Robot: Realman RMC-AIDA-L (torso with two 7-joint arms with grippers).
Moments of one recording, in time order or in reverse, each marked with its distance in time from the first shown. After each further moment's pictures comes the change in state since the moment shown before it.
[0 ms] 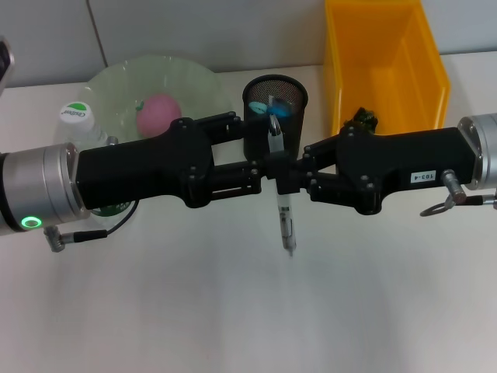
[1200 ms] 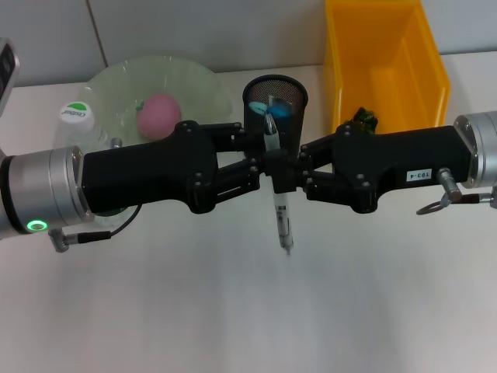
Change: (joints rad) left arm 0.001 0.001 0.022 -0.002 -0.004 -0.013 0.043; right arm 0.006 0.004 -0.001 -0.003 -0.004 0.006 0.004
